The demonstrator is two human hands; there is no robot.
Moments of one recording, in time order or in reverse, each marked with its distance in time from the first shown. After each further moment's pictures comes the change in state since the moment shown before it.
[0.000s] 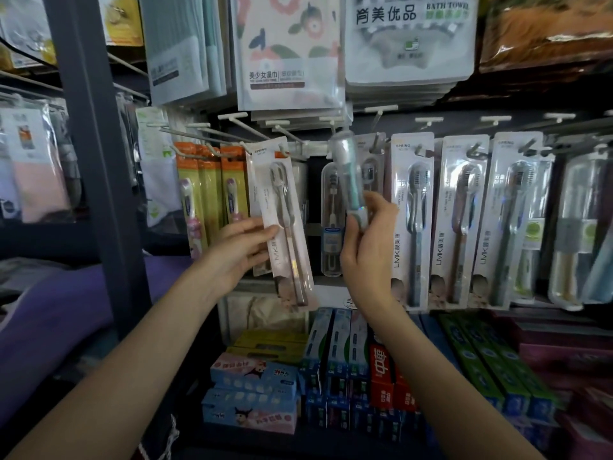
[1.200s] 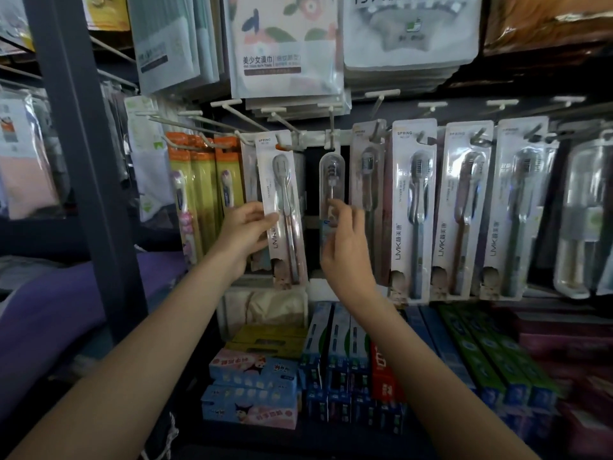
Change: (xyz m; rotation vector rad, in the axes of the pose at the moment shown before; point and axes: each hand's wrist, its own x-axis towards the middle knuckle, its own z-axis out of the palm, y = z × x) left_hand 0.027 -0.011 0.007 0.233 0.109 0.107; right_hand -0.011 0.006 0.016 -0.155 -0.283 0.086
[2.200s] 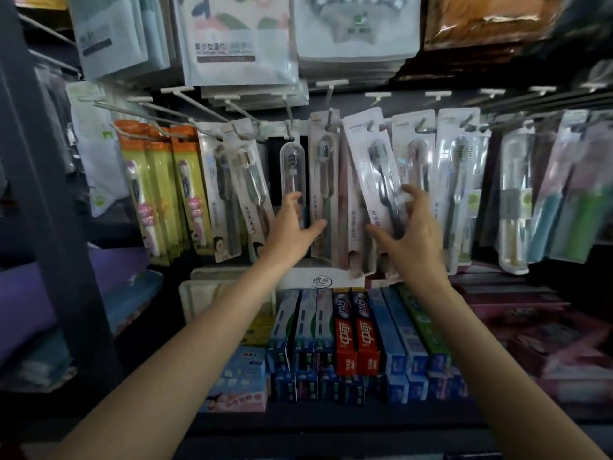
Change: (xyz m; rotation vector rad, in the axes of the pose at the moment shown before) left_hand -0.032 -0.006 0.097 0.346 -0.196 0.244; right_hand -0.019 0.036 -0.118 -0.166 0.120 0.225
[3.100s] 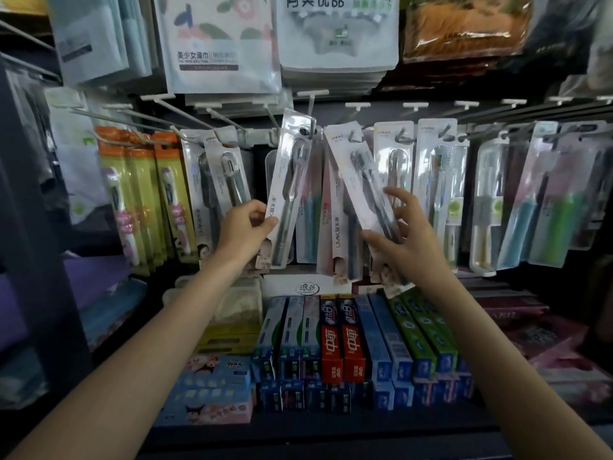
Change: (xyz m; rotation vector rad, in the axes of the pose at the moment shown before) left_hand 0.007 -0.008 -0.033 0.084 0.150 0.048; right_hand 0.006 0.005 -0.027 0.266 -0.212 -0.029
